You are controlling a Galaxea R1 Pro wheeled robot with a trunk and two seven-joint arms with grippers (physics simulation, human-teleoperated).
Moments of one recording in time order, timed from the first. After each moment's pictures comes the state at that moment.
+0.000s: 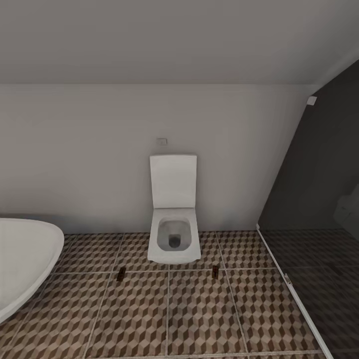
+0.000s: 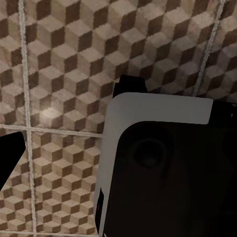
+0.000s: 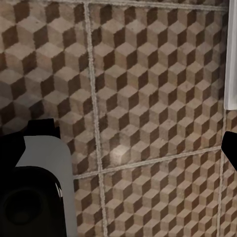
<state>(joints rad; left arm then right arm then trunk) -0.40 0.28 -2.19 -0.32 2.32 -0.03 -0.06 -0.27 -0.04 0.32 0.04 -0.29 -0.24 -0.27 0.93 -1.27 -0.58</state>
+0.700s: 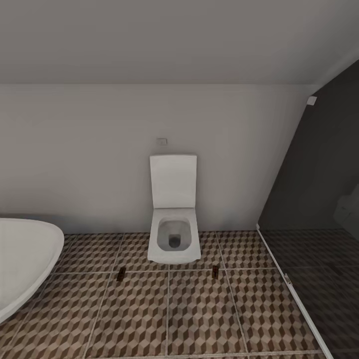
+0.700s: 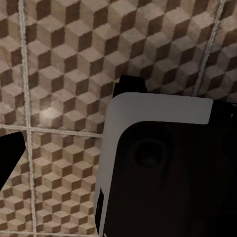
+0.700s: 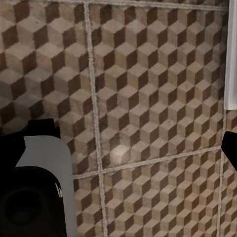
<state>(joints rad) -0.40 0.28 -2.19 -0.32 2.32 -0.03 -0.06 -0.27 -0.04 0.32 0.04 -0.29 -0.24 -0.27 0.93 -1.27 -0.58</state>
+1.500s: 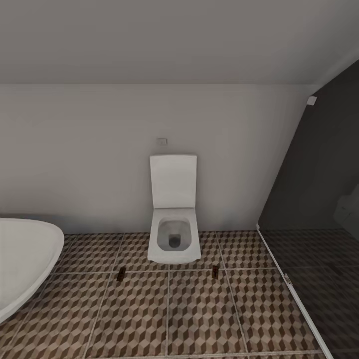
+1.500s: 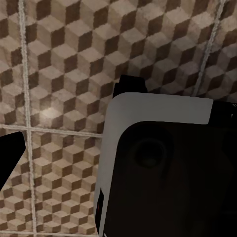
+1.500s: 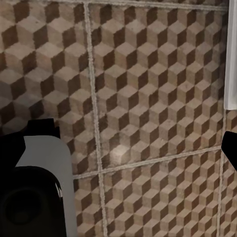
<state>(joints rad) -0.40 0.28 -2.19 -0.32 2.32 -0.03 -0.06 -0.27 -0.04 0.32 0.04 -0.29 -0.24 -0.27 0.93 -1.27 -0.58</state>
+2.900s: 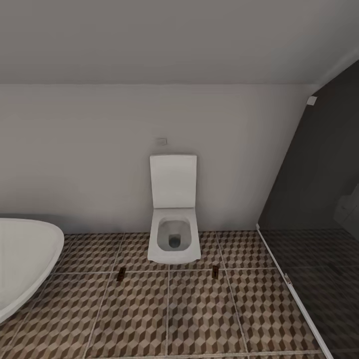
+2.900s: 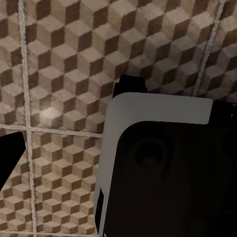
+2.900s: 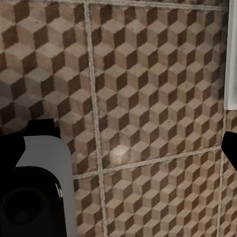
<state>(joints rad) -0.40 0.28 -2.19 -0.32 2.32 -0.03 -0.06 -0.27 -0.04 0.32 0.04 -0.29 -0.24 -0.27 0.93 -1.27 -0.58</state>
